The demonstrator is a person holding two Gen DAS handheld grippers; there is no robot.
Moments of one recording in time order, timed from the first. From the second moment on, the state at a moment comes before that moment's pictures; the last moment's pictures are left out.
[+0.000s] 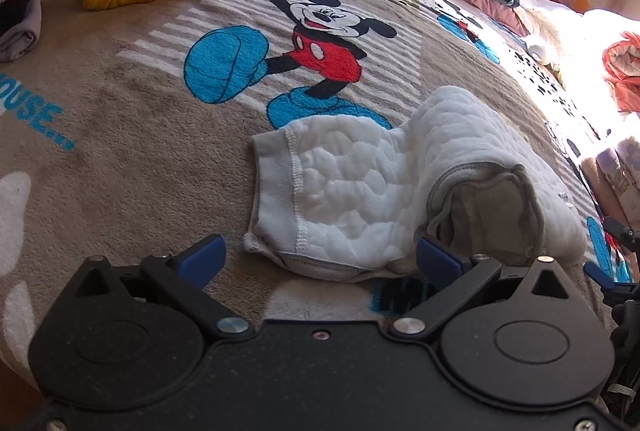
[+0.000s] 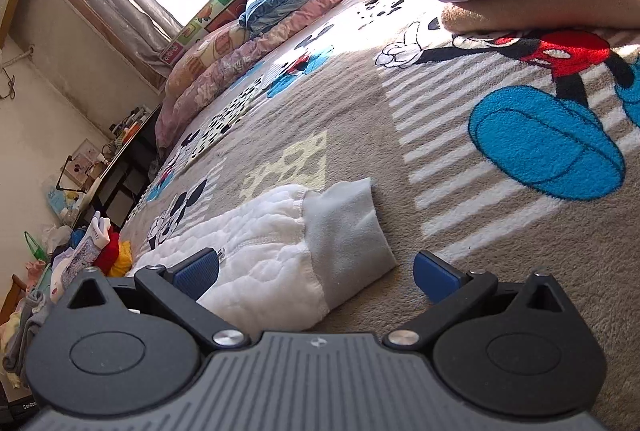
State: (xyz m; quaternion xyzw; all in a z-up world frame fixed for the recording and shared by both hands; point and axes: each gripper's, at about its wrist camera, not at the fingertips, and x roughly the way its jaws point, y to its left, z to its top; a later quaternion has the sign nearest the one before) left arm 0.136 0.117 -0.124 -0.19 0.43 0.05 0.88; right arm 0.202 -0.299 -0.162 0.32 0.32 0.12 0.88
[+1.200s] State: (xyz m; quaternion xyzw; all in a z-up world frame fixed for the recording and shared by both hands) left arm 0.140 0.096 -0.126 -0.19 0.43 0.07 0.88; right arm 0.198 -0.333 -0.172 0.36 0.22 0.11 0.90
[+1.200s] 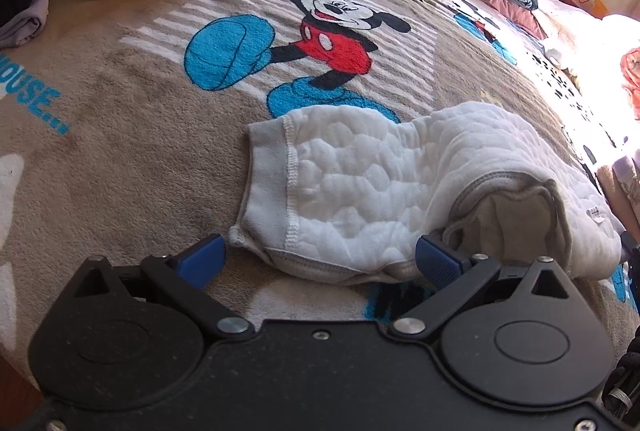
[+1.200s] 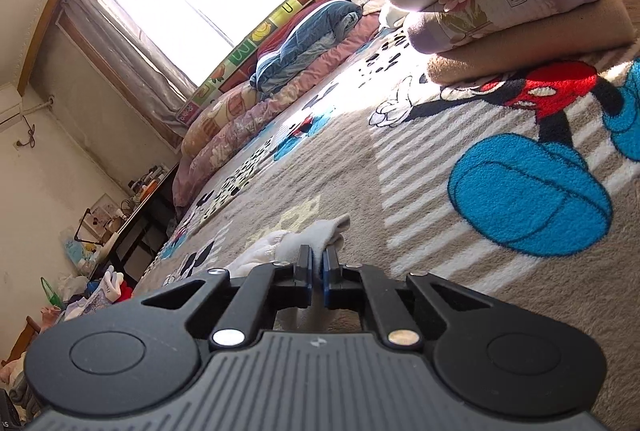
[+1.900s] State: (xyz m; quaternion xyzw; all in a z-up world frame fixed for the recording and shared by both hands) left arm 0.126 0.018 -0.115 -0.15 0.45 -0.03 0.88; right arm 0.169 -0.391 -0.177 0.42 0.23 0.01 0.88
